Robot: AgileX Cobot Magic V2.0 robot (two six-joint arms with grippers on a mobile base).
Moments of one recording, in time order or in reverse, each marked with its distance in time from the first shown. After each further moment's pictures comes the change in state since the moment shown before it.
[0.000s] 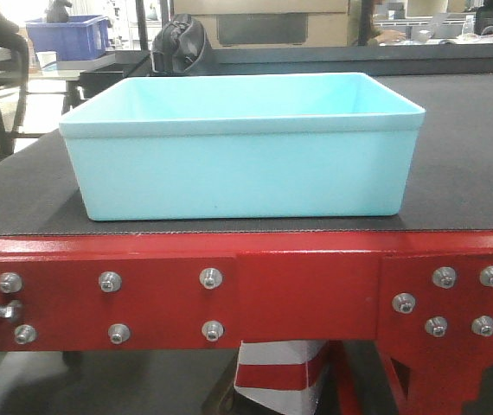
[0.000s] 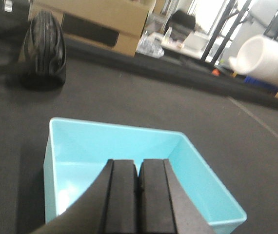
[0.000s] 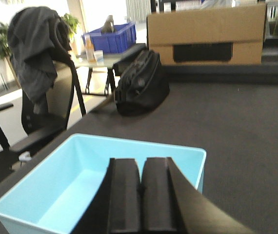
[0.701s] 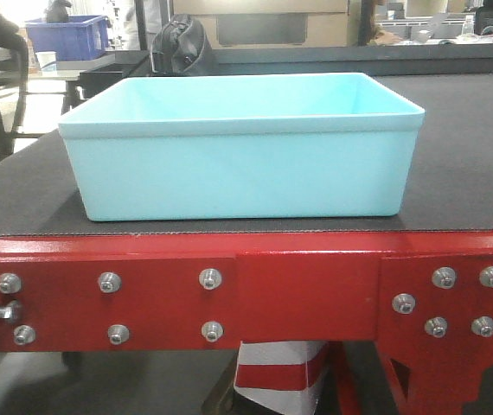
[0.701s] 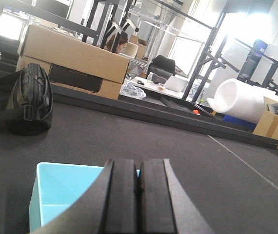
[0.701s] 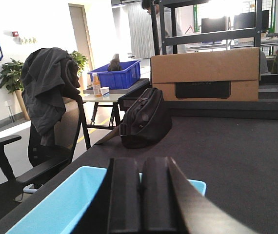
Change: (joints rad) left arm 0.000 -0.126 0.000 0.000 0.000 0.000; right arm 0.000 -0.107 0.000 -0.002 -0.002 0.000
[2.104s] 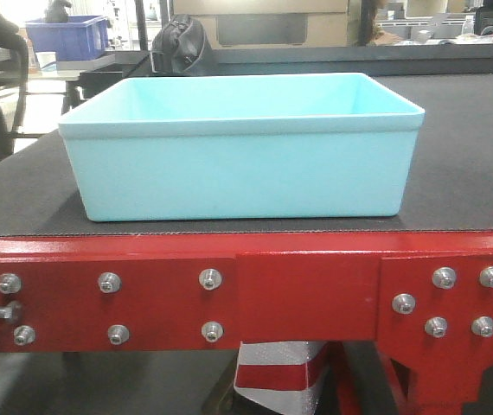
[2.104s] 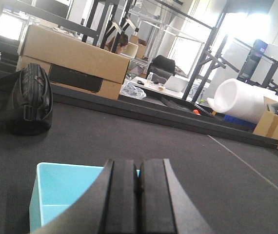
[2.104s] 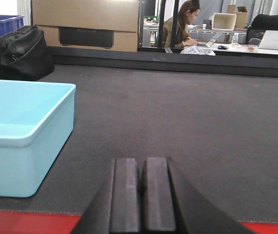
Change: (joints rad) left arm 0.000 0.000 0.000 0.000 0.000 0.002; right arm -0.403 -0.552 0.646 0.380 -0.016 -0.543
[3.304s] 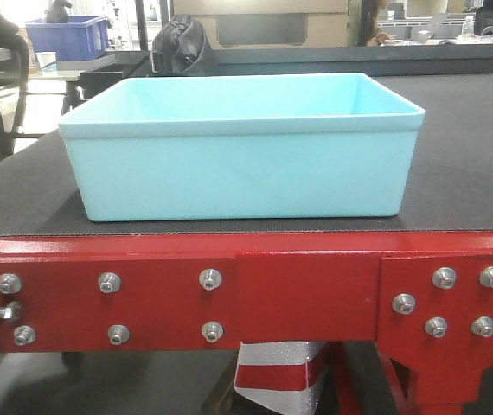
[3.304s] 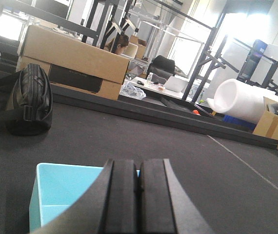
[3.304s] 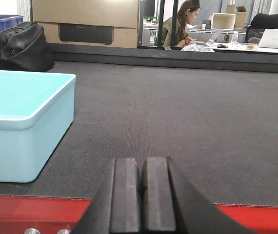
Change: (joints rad) left arm 0.000 0.000 0.000 0.000 0.000 0.000; right arm 0.001 -0.093 0.069 0.000 0.025 0.002
